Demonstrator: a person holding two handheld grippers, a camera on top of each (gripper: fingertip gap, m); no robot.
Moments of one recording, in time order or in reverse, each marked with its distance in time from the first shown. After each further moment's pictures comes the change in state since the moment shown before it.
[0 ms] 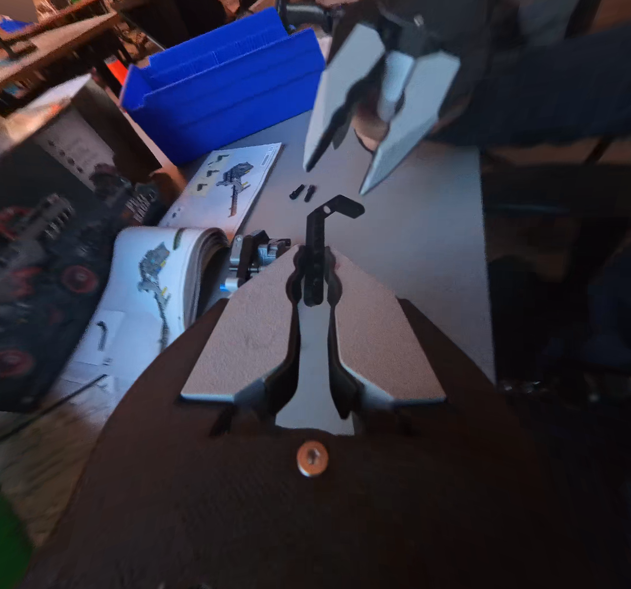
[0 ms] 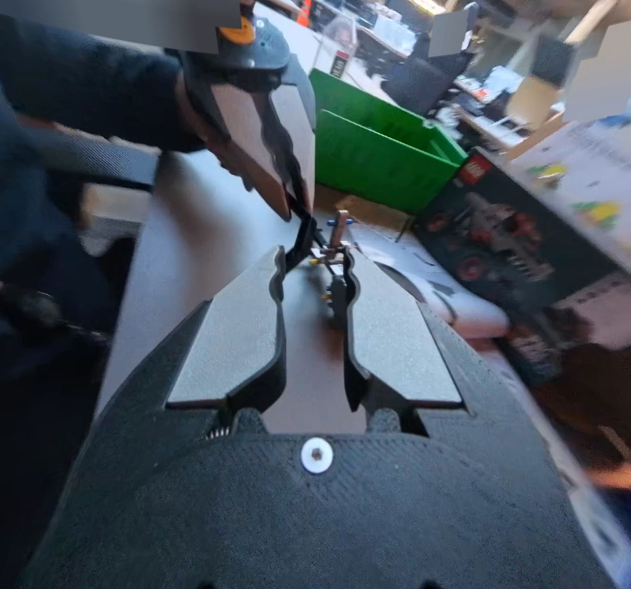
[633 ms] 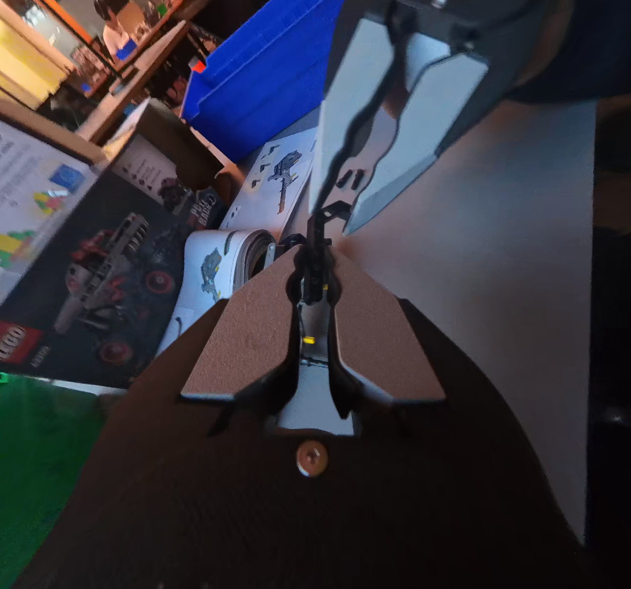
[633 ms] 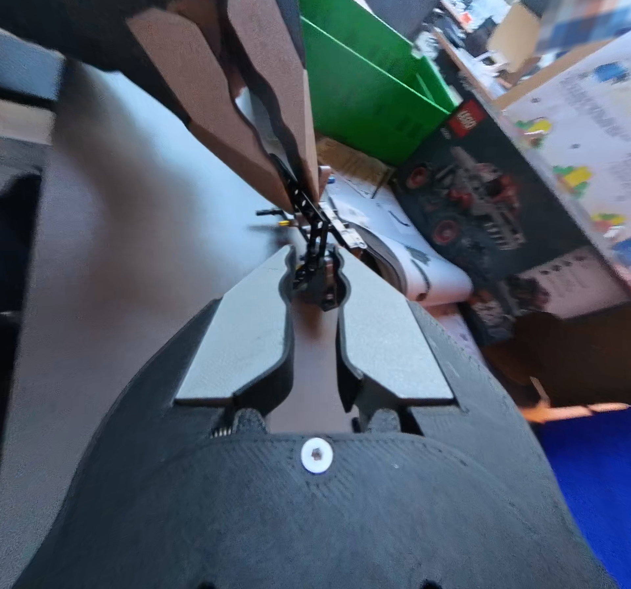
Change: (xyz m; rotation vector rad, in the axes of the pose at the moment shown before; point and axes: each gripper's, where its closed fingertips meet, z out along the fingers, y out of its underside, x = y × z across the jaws) left arm -0.015 0.001 0.019 -0.100 -0.222 0.186; right arm 0.016 0.031 0.019 -0.234 0.147 -0.134
